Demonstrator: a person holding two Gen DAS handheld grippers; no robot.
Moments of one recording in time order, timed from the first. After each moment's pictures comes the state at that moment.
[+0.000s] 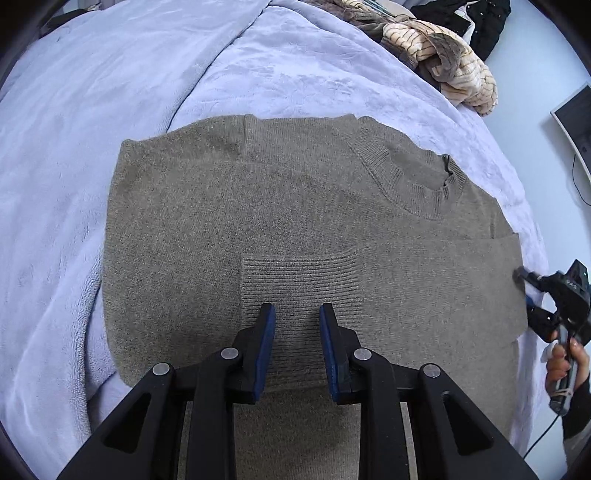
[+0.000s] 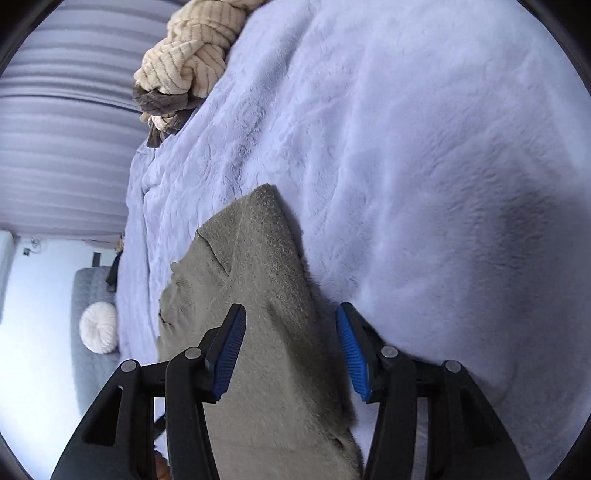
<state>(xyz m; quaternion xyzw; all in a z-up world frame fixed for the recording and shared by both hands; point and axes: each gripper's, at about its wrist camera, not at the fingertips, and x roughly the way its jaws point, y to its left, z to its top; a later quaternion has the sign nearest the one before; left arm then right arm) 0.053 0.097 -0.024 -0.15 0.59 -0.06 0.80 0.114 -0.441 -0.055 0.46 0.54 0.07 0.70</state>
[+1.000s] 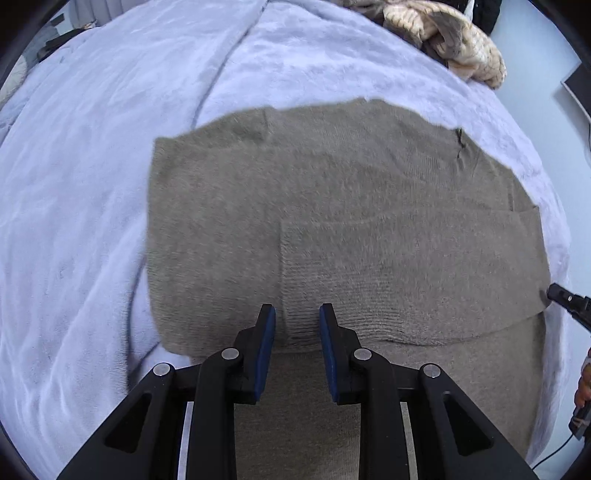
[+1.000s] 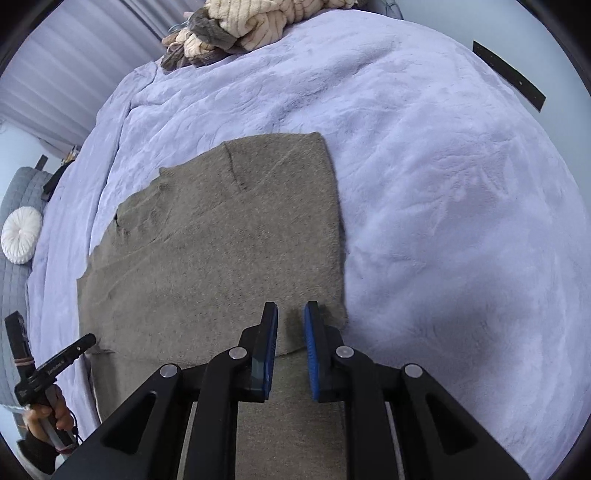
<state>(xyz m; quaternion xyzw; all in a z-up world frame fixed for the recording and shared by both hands) 0.033 0.098 -0.019 -0.08 0.62 -0.03 0.78 0.070 -0.357 0.008 0.18 0.59 0.04 0.79</state>
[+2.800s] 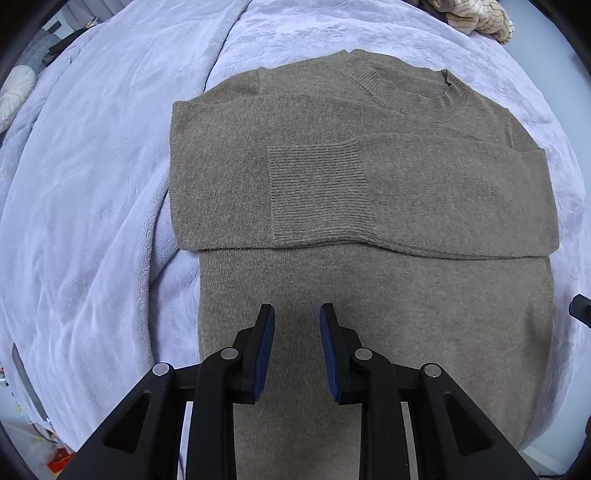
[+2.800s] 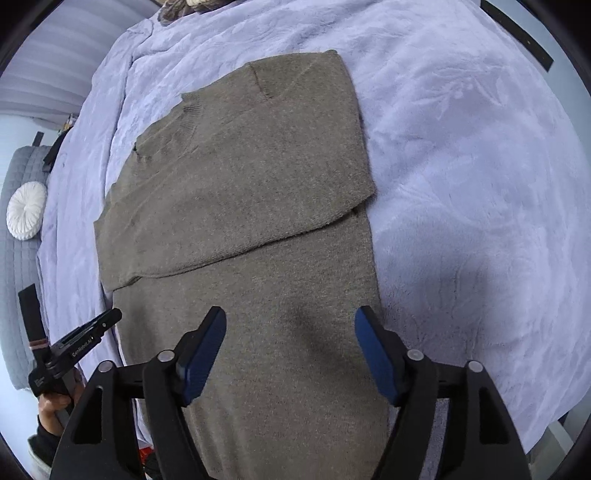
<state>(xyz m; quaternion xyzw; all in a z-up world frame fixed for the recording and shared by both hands) -0.004 0.036 0.027 -0.02 0.67 0.02 0.74 0.022 -0.335 0.027 0.19 0.67 0.07 0.71</state>
